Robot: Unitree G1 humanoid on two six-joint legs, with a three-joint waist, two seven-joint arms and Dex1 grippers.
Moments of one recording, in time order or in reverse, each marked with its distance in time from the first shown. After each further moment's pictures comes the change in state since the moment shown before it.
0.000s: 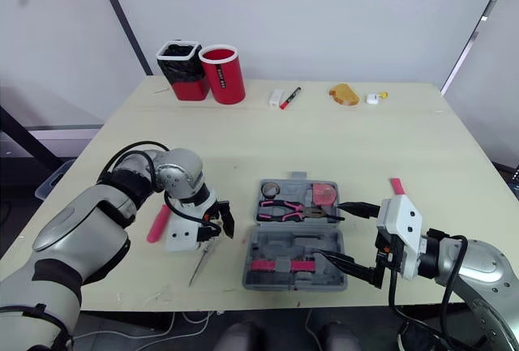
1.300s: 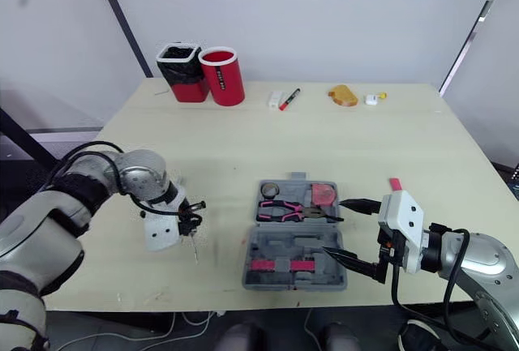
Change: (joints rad) left arm 0.133 0.288 -0.021 -0.210 -0.132 0.366 0.075; right arm -0.027 -0.038 -0.003 0.032 0.008 -0.001 0.026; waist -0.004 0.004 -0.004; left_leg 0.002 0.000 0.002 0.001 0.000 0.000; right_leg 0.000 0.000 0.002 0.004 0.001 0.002
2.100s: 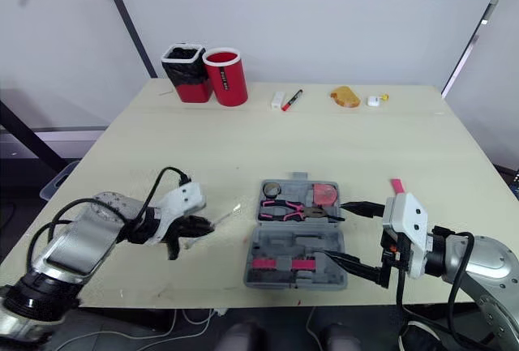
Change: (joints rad) left arm 0.701 -0.112 0.761 -1.108 -0.495 2.214 0.217; right arm 0.029 -0.003 -0.027 -0.016 0.029 0.000 0.029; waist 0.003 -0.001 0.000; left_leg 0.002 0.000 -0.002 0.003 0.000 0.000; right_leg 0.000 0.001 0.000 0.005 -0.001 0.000
